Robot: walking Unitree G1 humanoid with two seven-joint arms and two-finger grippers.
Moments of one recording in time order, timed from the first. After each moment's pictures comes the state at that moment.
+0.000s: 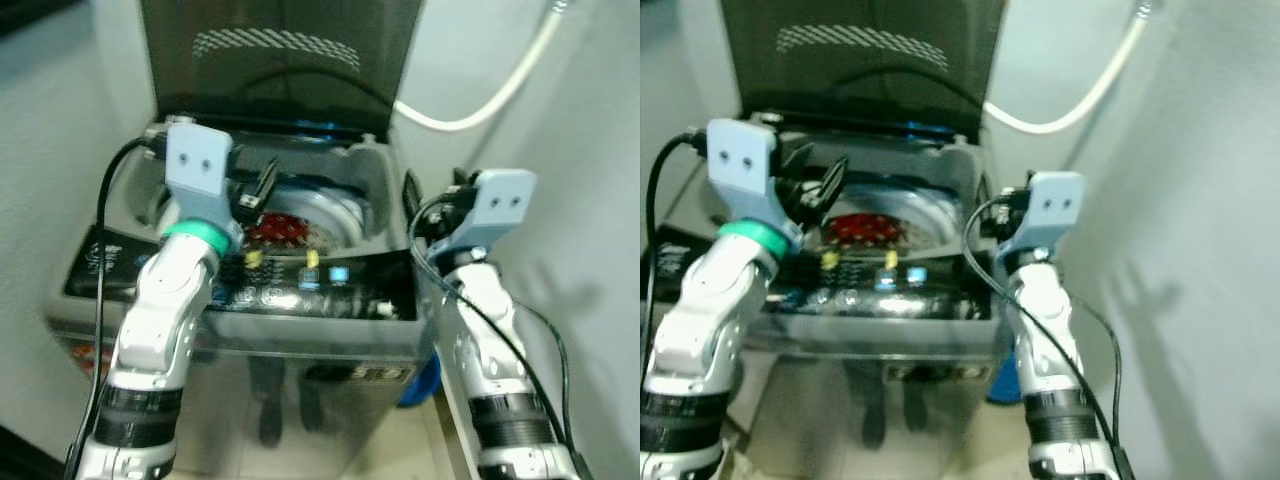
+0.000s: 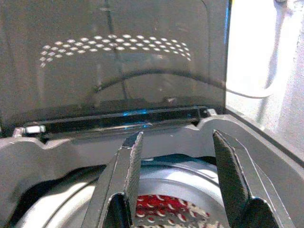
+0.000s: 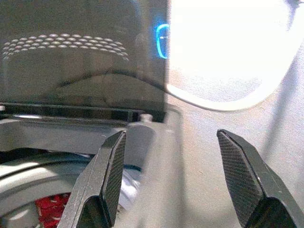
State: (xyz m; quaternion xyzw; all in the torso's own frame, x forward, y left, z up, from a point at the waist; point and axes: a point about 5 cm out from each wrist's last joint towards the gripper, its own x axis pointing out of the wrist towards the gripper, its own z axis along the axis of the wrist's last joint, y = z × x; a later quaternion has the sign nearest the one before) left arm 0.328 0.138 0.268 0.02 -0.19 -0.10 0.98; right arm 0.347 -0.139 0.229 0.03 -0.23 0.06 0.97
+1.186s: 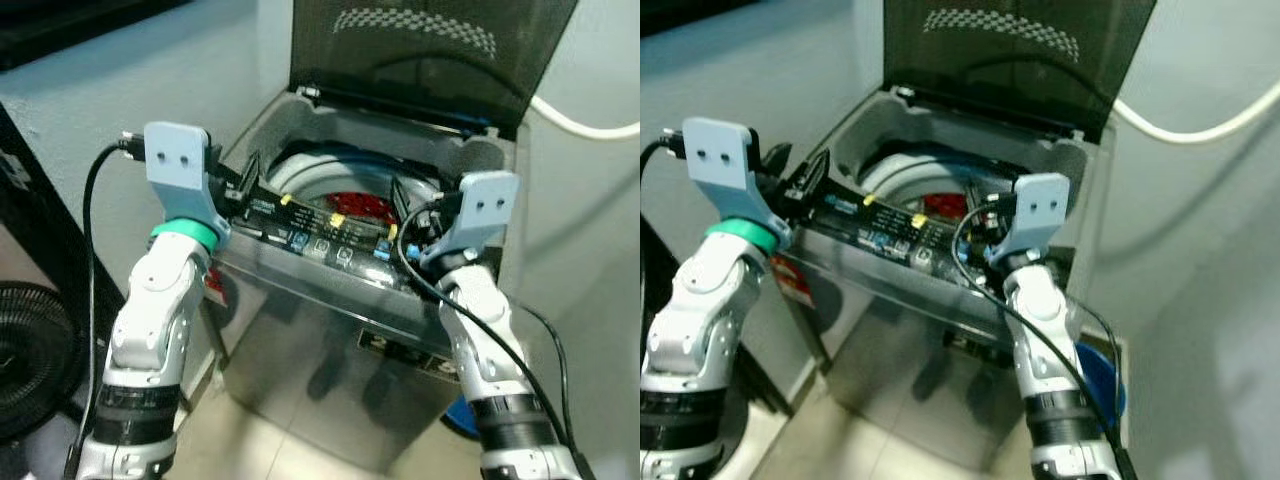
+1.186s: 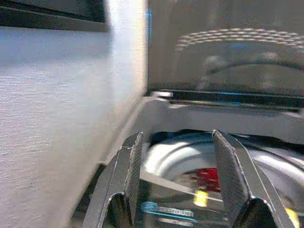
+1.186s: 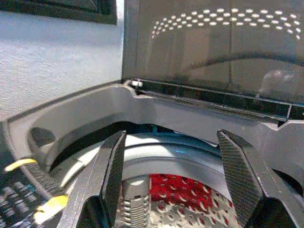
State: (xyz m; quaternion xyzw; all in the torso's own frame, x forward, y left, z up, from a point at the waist) left arm 0.328 0.132 0.270 0.00 -0.19 -0.12 0.97; right arm 0.345 -0.142 0.223 0.01 -0.22 0.07 0.97
